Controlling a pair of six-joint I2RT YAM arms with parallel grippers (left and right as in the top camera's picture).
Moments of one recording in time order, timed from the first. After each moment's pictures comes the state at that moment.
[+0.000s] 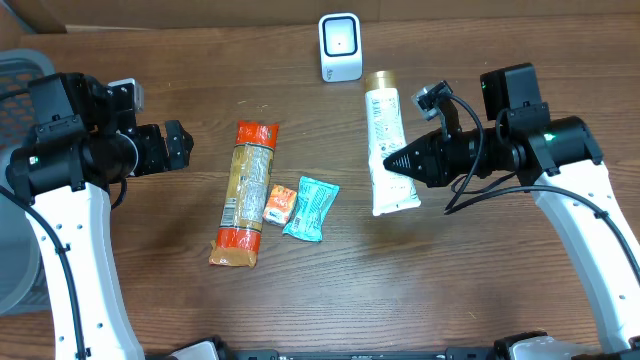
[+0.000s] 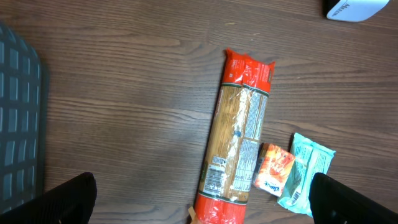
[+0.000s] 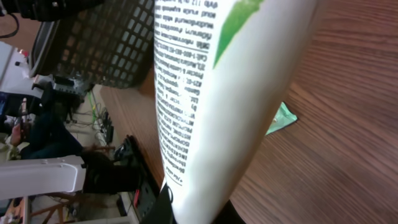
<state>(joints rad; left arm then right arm) 0.31 1.42 1.52 -1.16 0.22 0.09 0.22 1.46 1.37 -0.98 -0.89 -0.07</state>
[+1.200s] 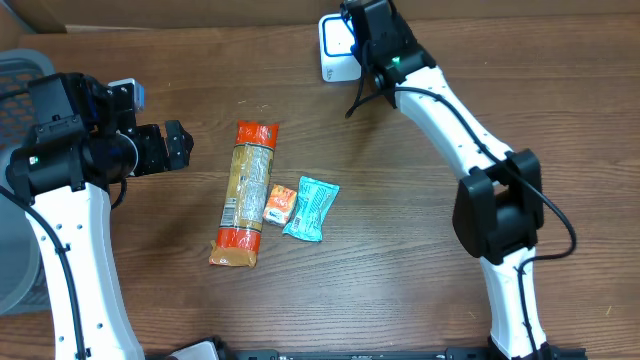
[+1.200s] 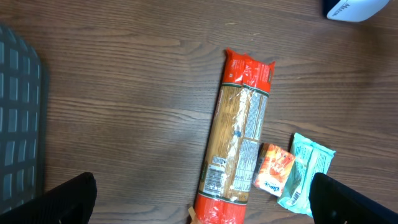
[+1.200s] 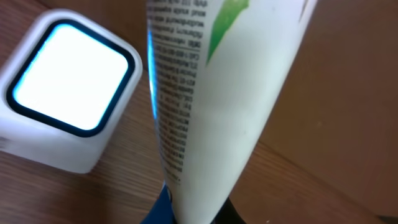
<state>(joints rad) 0.31 1.42 1.52 -1.16 0.22 0.09 0.44 2.33 2.10 -0.47 0.50 -0.37</state>
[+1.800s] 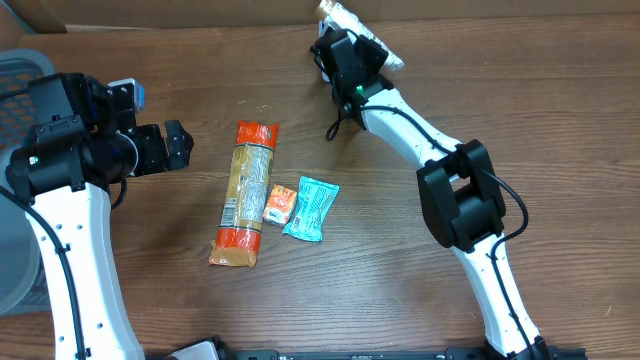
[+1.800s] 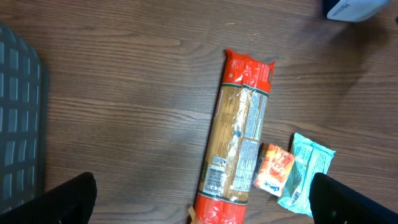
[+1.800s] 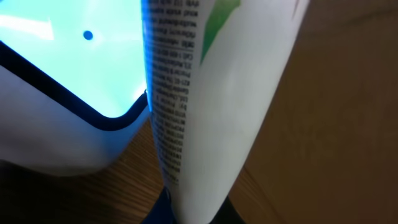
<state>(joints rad) 0.31 1.42 1.52 -1.16 0.22 0.09 0.51 2.52 2.10 -0.25 0.76 -0.70</state>
